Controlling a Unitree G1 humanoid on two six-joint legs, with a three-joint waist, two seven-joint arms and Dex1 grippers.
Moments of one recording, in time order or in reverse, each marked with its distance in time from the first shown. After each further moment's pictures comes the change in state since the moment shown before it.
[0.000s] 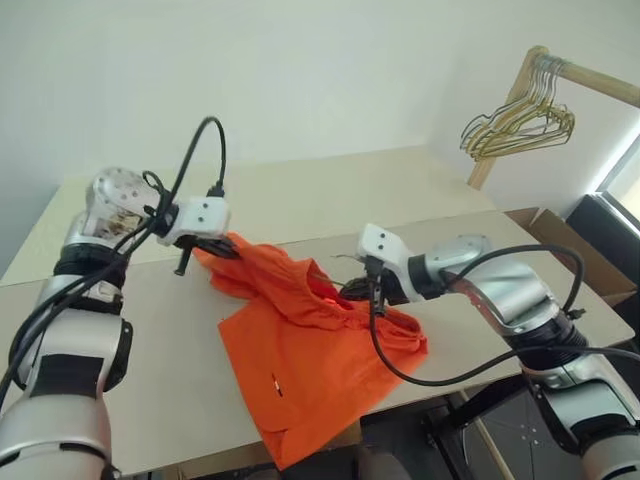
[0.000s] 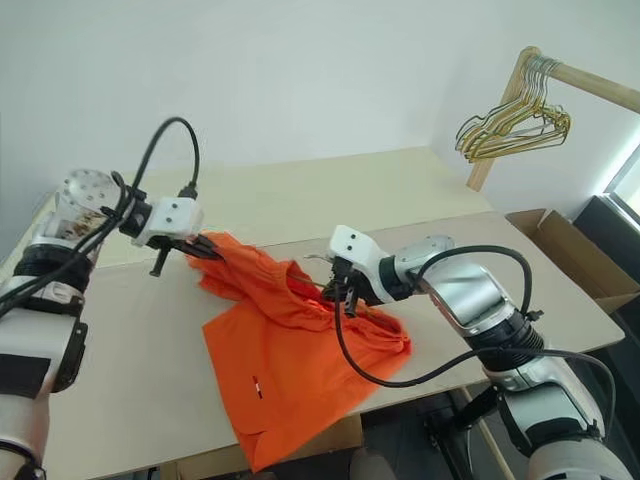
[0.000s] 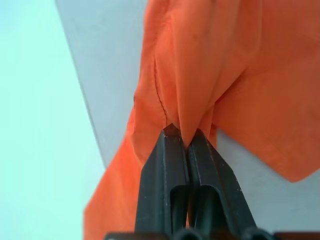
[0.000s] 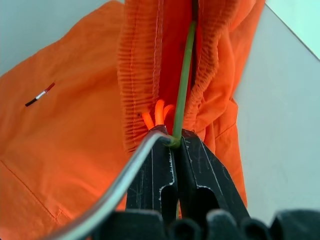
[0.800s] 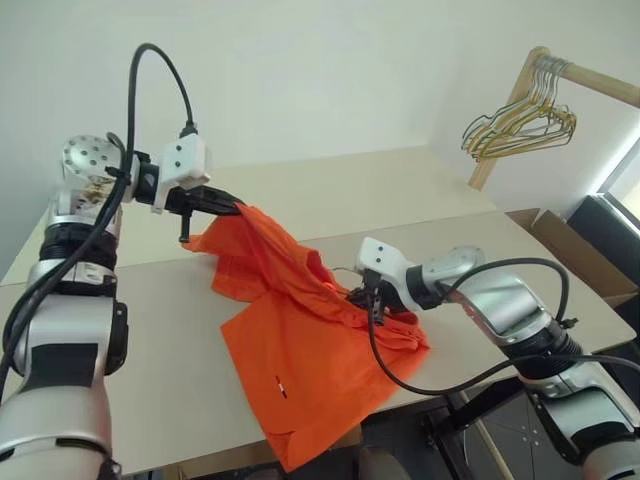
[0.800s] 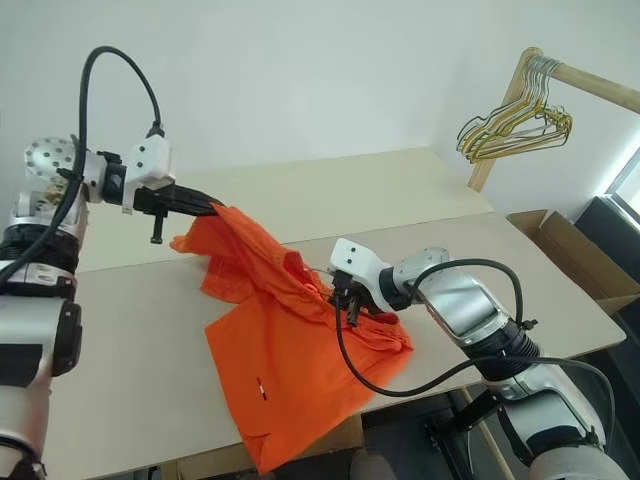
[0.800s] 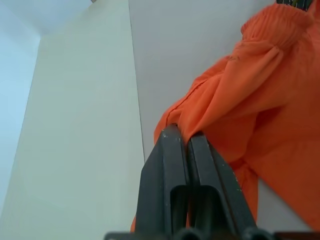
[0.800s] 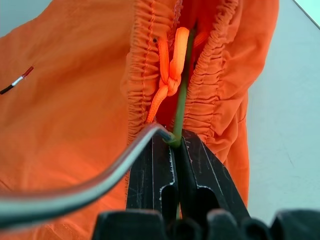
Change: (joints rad) left arm -0.035 0.019 0.117 -0.029 -0.106 0.196 0.027; right arm 0.047 0.004 0.030 0.010 -0.063 -0.030 -0.025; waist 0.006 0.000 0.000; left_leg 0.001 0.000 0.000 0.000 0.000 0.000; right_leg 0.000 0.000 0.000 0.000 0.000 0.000
